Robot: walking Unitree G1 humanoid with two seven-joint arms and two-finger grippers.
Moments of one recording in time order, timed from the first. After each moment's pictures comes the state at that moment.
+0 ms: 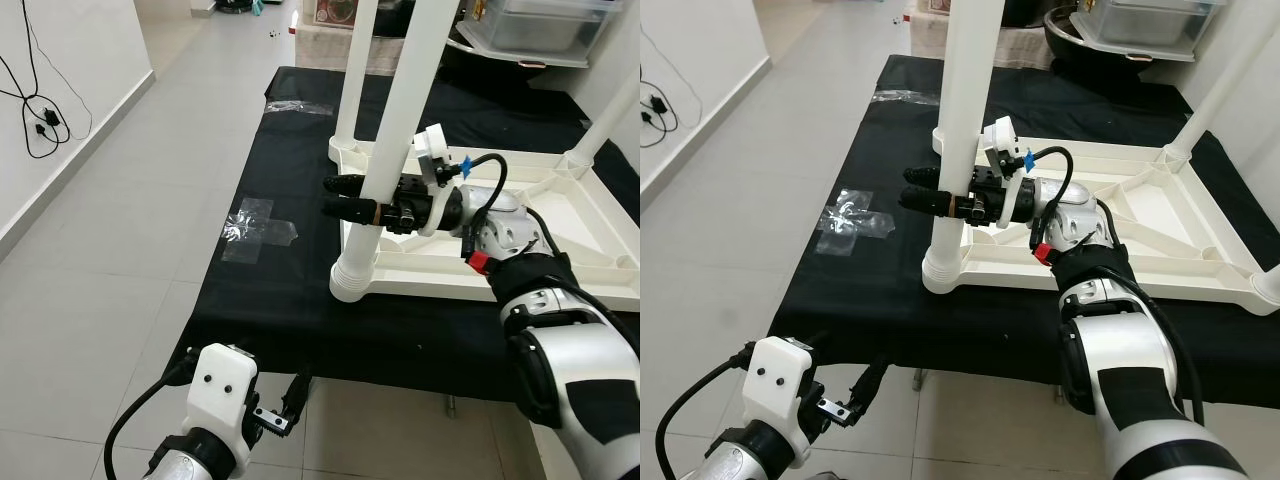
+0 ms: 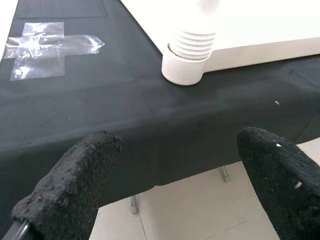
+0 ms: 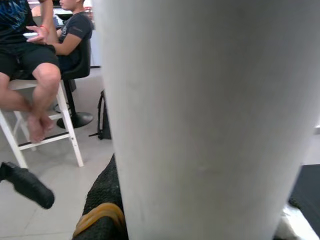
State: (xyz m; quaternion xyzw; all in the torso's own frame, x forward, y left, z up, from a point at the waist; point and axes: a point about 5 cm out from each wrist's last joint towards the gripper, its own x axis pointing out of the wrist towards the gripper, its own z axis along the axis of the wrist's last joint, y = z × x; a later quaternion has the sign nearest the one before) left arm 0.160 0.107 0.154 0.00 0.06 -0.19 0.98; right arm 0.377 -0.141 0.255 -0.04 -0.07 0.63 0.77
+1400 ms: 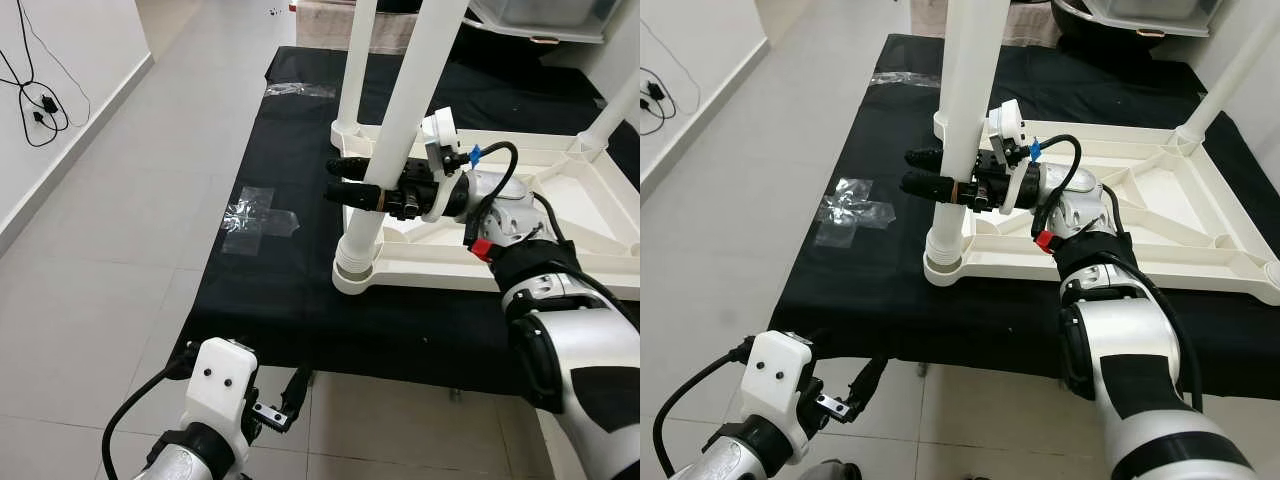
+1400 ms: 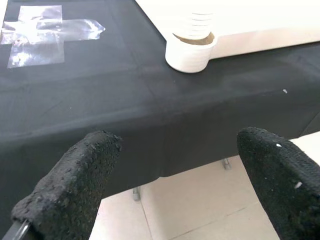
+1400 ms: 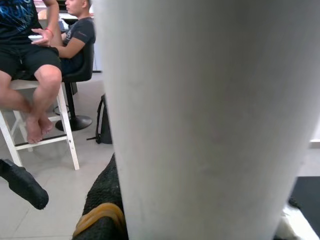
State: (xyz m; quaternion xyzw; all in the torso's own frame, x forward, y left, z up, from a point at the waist) left arm 0.161 0.109 0.159 0.00 0.07 -0.20 0.98; right arm 0.377 -0.144 0.269 -0.07 -0.10 0.65 0.75
